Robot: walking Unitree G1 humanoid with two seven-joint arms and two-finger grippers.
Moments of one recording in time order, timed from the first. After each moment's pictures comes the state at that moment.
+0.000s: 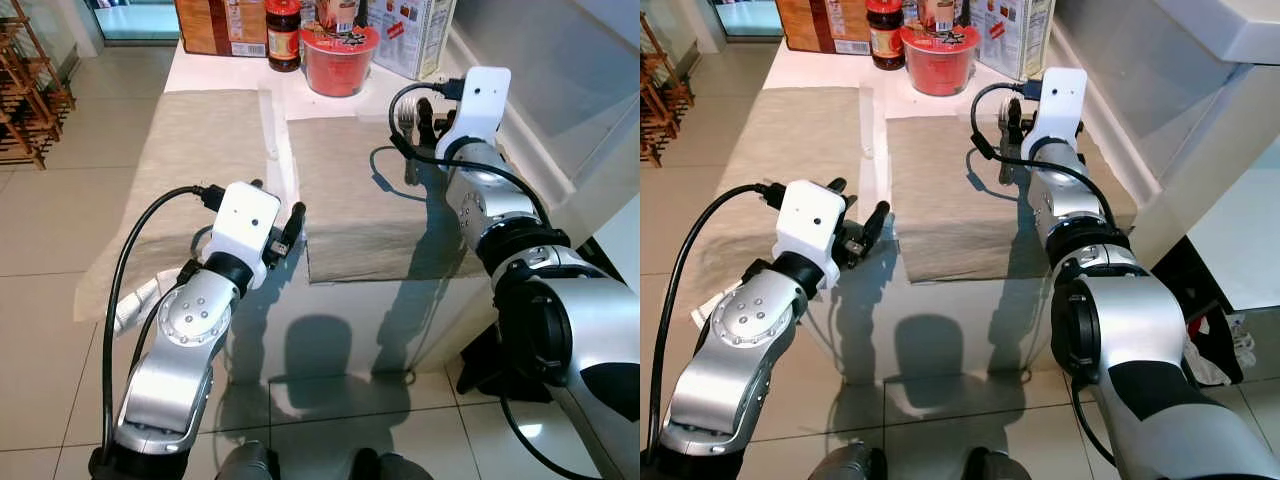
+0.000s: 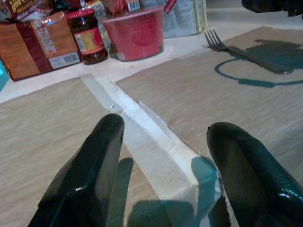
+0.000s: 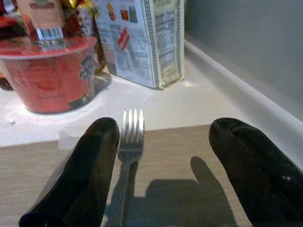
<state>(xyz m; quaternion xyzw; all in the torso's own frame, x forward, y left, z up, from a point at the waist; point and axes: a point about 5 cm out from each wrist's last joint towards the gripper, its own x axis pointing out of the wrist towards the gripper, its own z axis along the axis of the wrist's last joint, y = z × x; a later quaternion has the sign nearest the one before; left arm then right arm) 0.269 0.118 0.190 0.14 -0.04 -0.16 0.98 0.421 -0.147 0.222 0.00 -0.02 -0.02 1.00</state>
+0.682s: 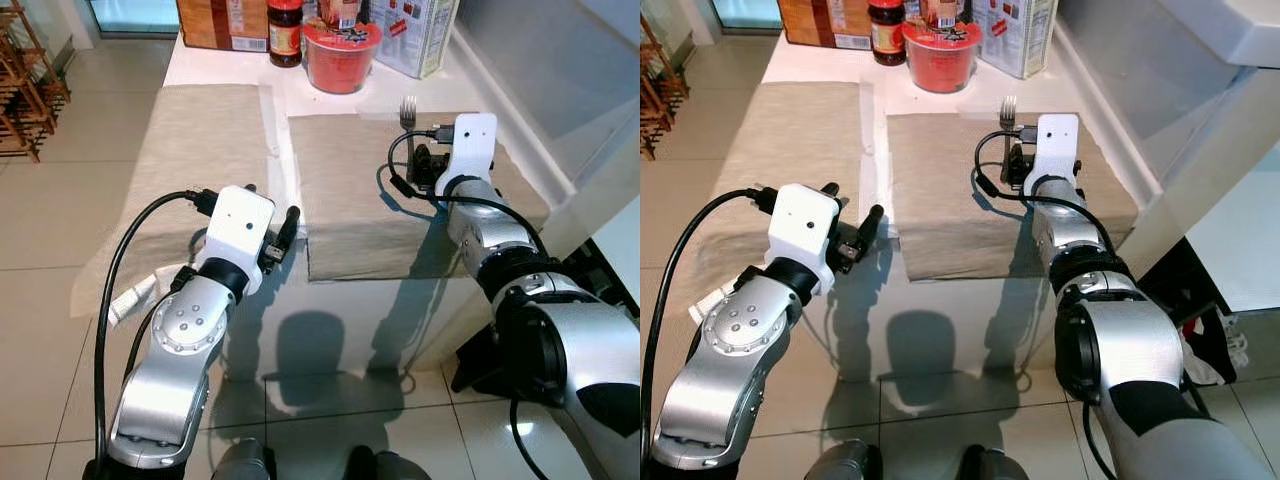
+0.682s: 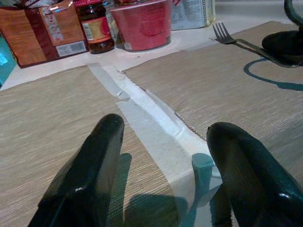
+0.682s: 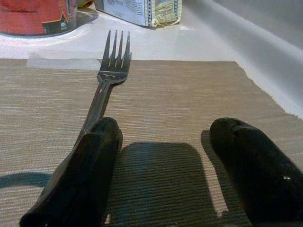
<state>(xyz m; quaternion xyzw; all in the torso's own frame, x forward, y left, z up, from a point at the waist) 0.262 0.120 0.191 0.14 -0.03 -0.15 0.98 0.411 -0.154 0.176 -0.06 0.05 -0.02 1.00</state>
